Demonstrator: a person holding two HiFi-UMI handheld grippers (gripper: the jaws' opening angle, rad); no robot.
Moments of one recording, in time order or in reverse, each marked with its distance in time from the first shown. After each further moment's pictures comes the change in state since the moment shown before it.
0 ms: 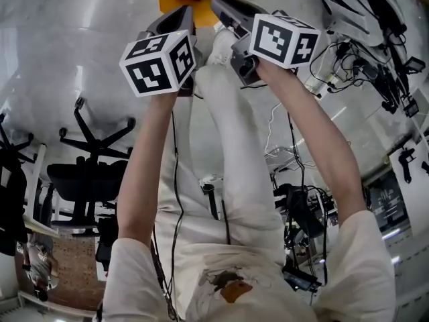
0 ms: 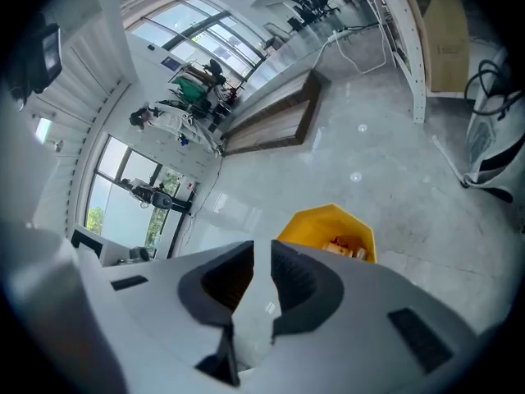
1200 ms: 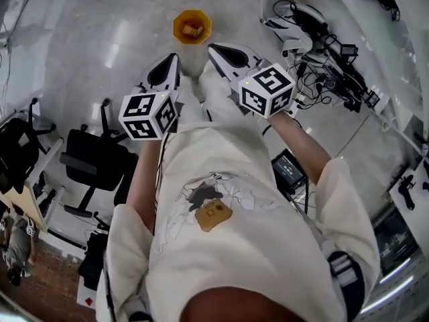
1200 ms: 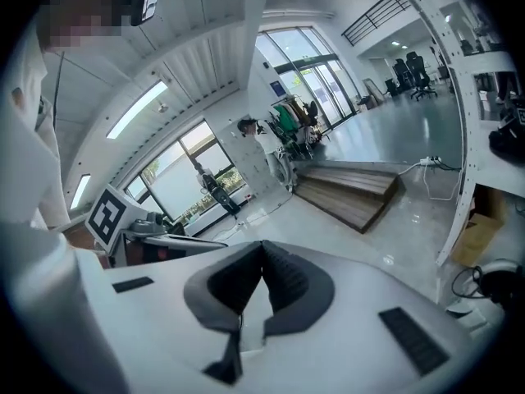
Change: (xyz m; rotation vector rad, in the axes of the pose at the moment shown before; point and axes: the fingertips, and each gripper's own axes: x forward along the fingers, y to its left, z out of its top) left arm -0.470 -0.301 0.102 0.200 -0.307 -0.026; right arm -0.430 0.377 0.058 -0.574 -0.196 0.200
